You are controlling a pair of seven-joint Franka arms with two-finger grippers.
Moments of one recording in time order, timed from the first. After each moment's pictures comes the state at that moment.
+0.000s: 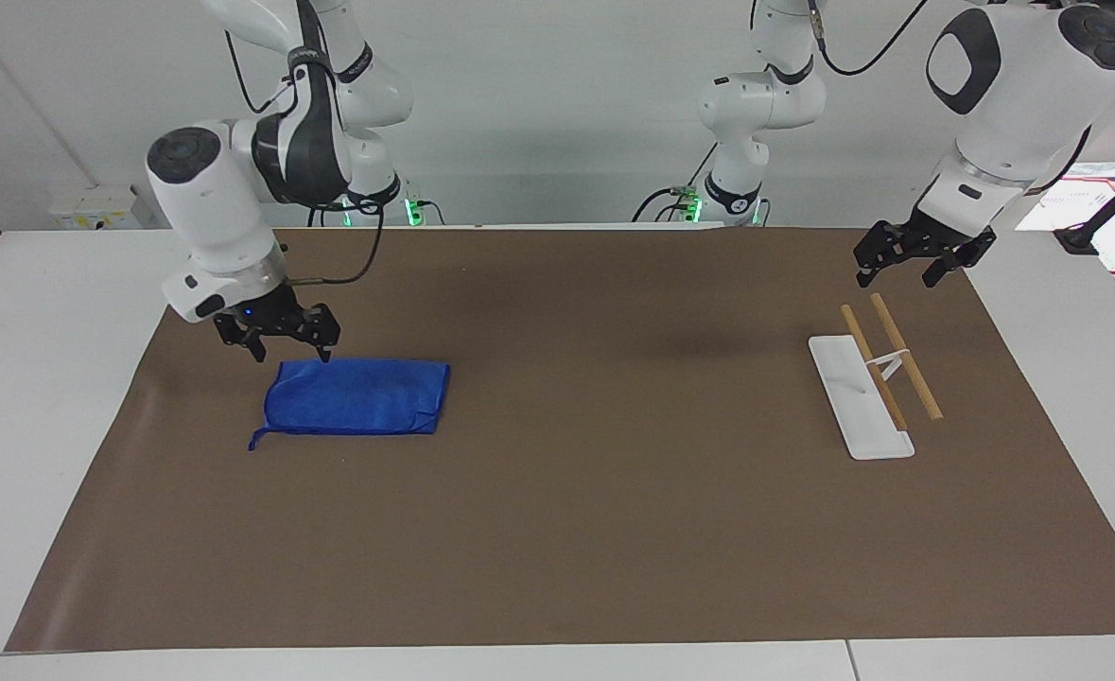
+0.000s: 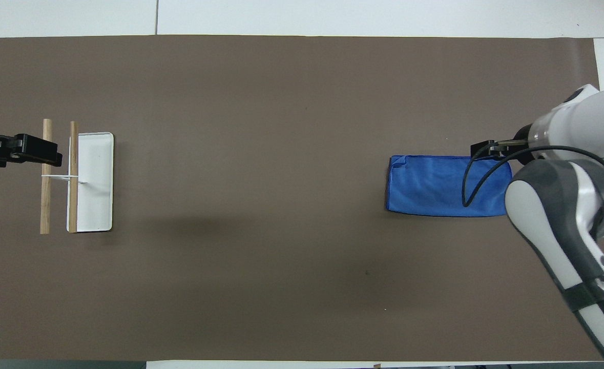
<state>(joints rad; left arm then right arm) -0.01 -0.02 -0.03 -1.70 -0.02 1.65 0.05 0.09 0.05 -0.05 -2.05 -0.02 2.16 0.07</state>
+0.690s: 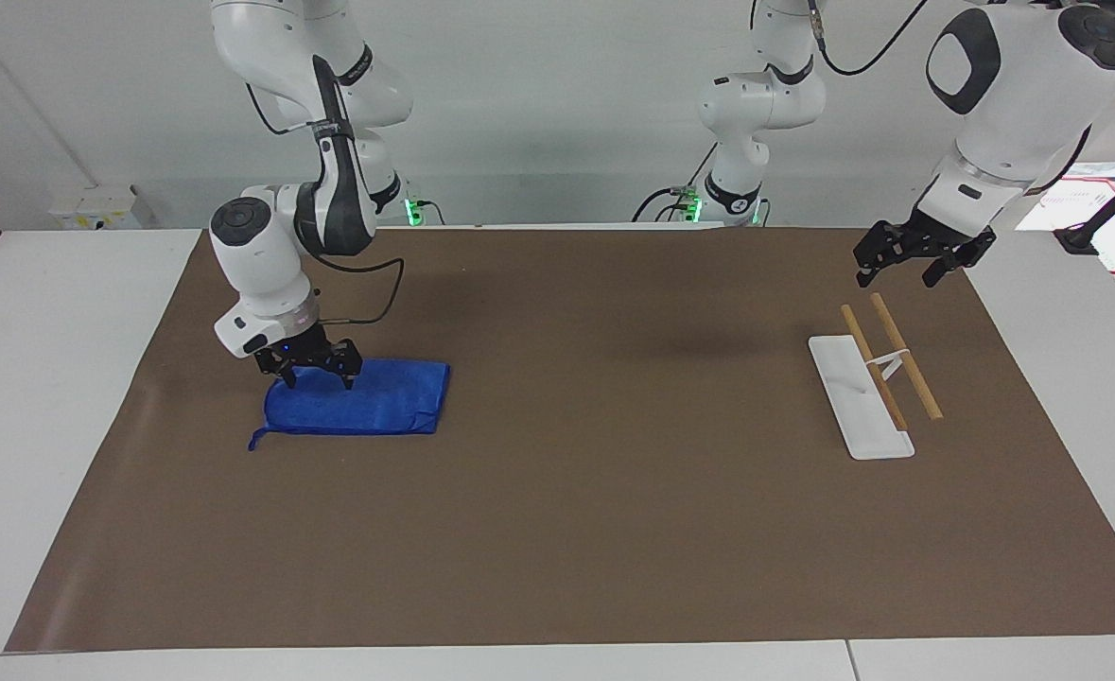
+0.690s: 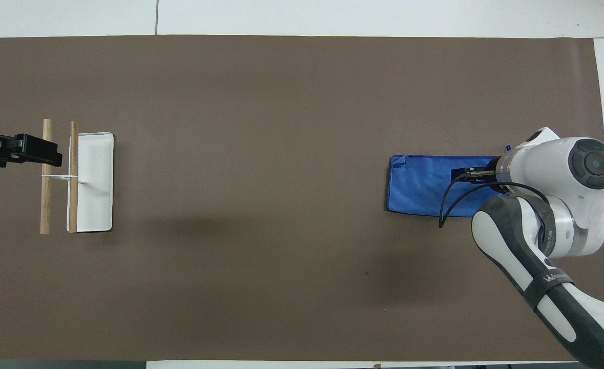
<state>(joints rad) -0.01 -0.02 -0.03 -1.70 -0.02 1.65 0.05 0.07 0.08 -0.05 -2.29 -0.02 2.47 0.08</state>
